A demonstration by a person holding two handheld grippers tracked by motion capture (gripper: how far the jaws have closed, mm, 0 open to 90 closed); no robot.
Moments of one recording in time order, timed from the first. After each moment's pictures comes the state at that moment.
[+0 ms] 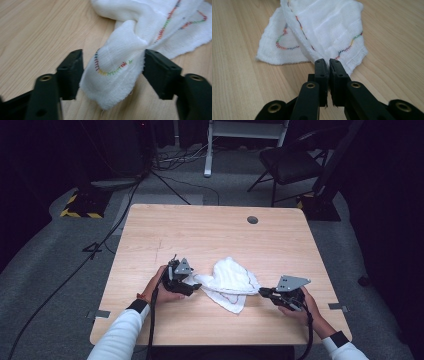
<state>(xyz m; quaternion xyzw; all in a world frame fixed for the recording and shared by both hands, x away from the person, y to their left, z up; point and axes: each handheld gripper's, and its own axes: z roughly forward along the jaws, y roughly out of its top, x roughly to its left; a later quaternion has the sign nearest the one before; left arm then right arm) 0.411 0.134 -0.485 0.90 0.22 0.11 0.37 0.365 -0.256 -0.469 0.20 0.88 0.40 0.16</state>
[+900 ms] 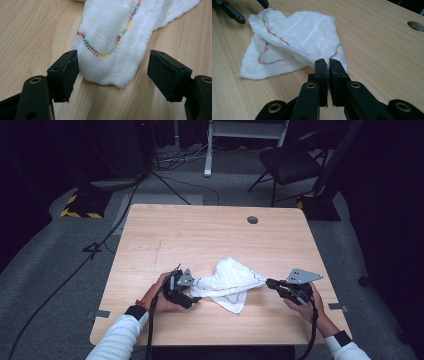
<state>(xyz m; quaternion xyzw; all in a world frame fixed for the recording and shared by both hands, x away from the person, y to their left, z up) 0.387 0.128 -0.490 0.92 0.18 0.10 0.34 0.372 -0.273 -0.457 0.25 0.84 0.43 0.19</state>
